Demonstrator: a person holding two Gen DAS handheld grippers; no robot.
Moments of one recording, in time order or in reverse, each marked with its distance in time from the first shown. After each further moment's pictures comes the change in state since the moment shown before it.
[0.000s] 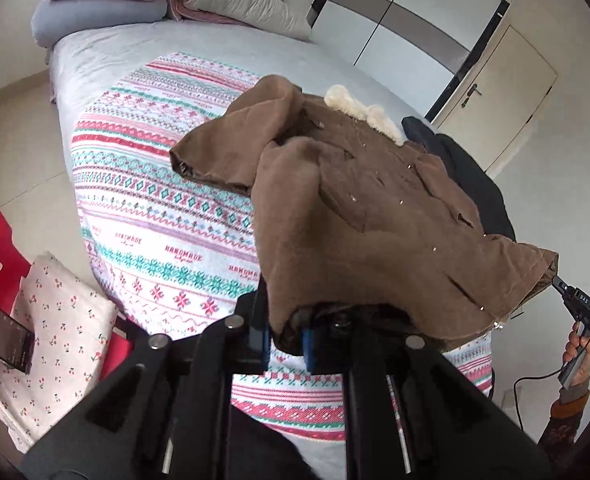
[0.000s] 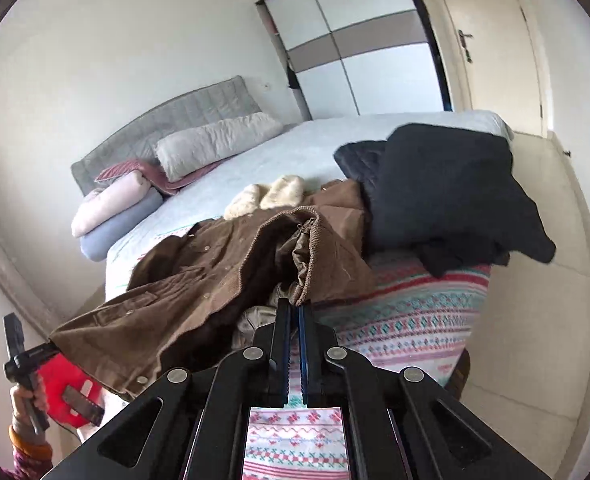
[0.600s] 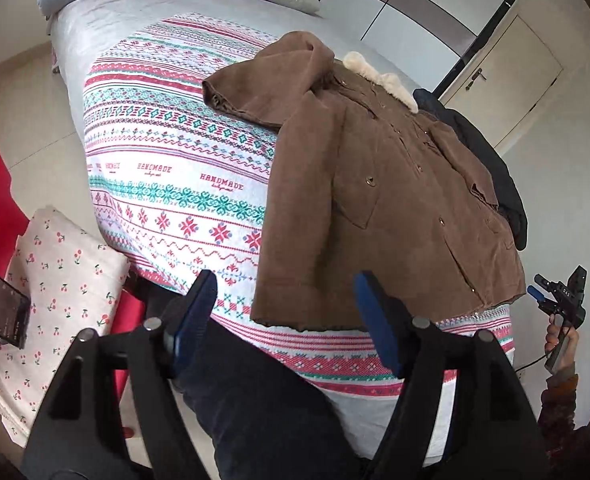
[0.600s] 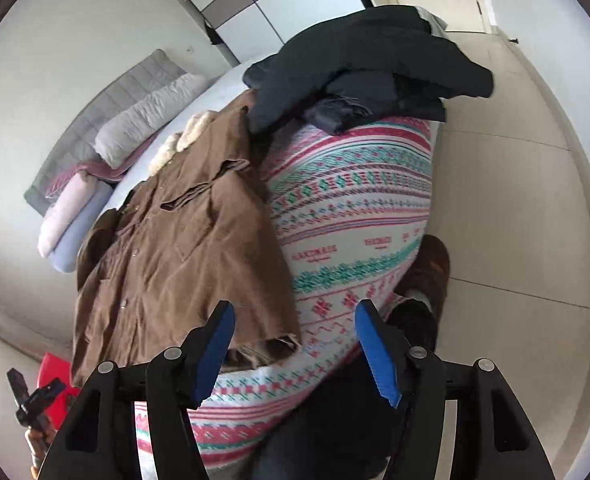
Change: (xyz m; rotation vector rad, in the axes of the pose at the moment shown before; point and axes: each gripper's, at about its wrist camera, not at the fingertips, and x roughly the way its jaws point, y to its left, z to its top) left arm 0.019 0.044 -0.032 -0.030 0.043 -0.060; right arm 0.058 -0.073 -0.069 0.179 0.171 0.037
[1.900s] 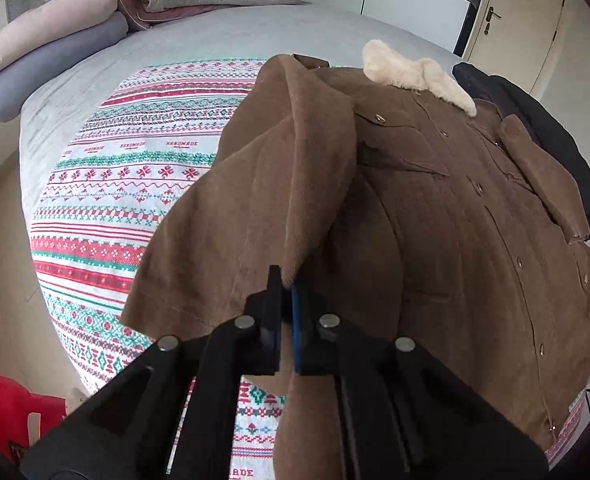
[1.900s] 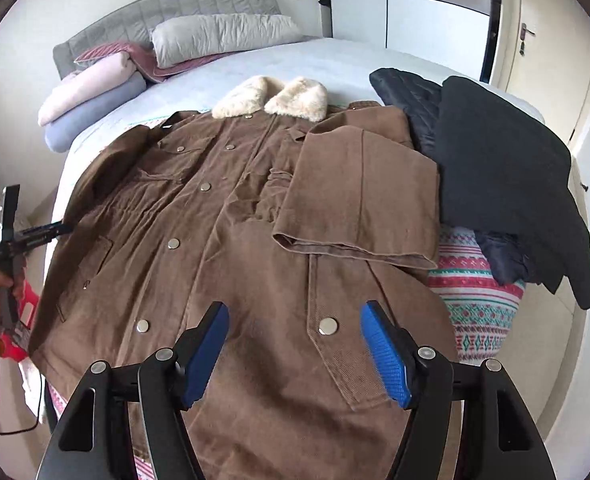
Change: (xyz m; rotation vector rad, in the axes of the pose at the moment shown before) left arm 0.126 -0.046 0.186 0.257 0.010 0.260; right arm 0.101 0.207 0.063 -0.509 0.107 -0.187
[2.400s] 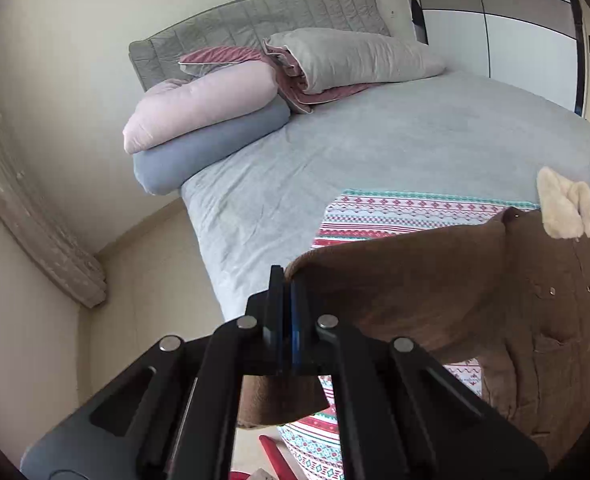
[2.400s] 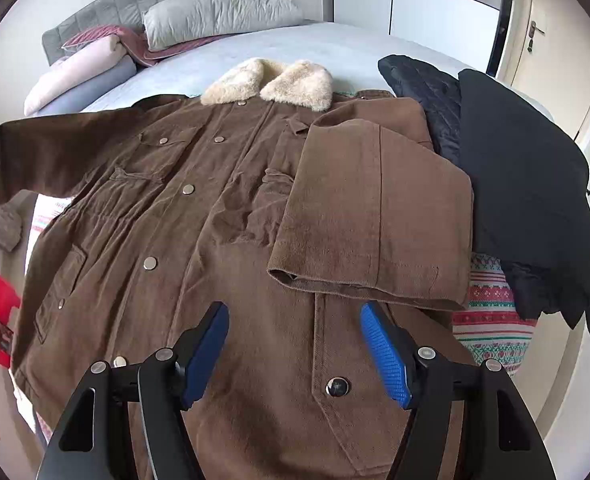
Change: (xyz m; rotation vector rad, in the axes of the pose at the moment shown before) left arm -0.088 0.148 0.163 -0.066 -0.193 0.551; right arm 0.048 -0.002 0.035 0.016 0.051 -0.022
